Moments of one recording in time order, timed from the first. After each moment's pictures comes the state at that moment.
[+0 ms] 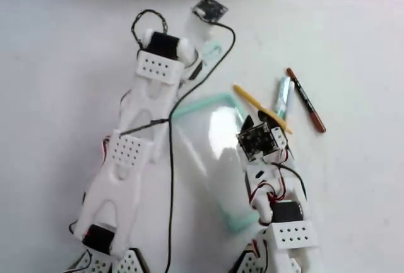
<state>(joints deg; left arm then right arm) 14.3 62.9 -91.6 101.9 -14.2 -8.4 -73.7 96.8 6.6 26.2</state>
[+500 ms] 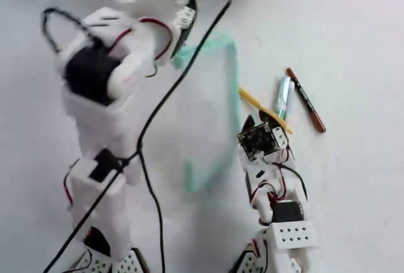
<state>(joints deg) 18.1 21.4 -92.4 99.0 -10.9 -7.7 -74.0 96.8 6.6 26.2</state>
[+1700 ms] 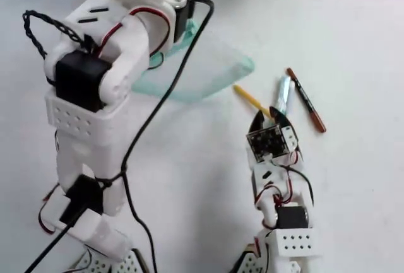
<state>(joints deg) 19.3 5.0 -60.9 77.8 -0.4 -5.0 -83.1 96.8 11.6 25.7</state>
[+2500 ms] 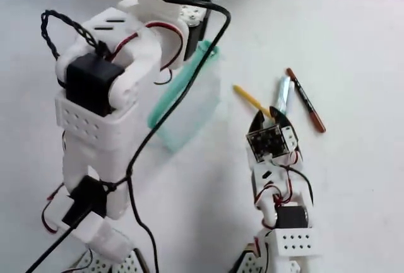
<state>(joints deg) 22.2 5.1 -60.5 85.1 0.0 -4.9 -83.1 96.8 11.6 25.7</state>
